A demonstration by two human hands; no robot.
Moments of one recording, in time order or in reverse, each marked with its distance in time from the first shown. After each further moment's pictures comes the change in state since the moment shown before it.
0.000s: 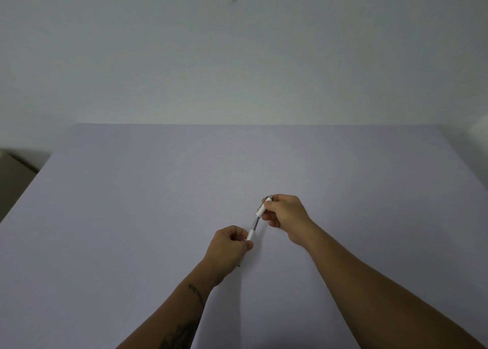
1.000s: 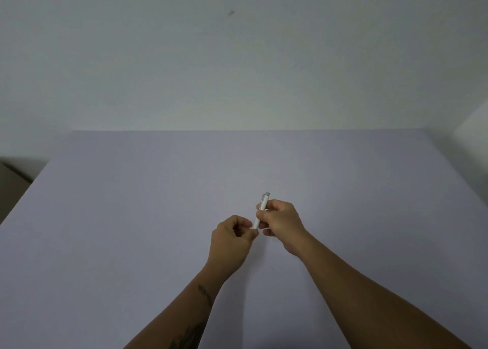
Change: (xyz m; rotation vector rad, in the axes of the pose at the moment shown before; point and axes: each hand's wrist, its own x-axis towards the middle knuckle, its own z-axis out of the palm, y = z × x) left_hand -0.004 0.008 0.008 0.024 0.195 0.254; right_hand -0.024 0.005 0.014 -0.108 0.053 -0.083
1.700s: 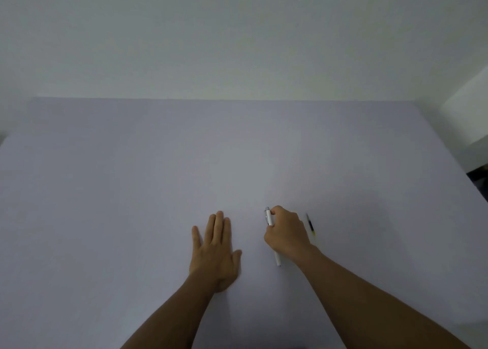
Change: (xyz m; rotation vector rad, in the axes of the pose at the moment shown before) left_hand -0.013 -0.108 -0.012 1.136 -0.315 0.241; right_hand -0.017 0.068 0.016 -0.842 0.139 0.039
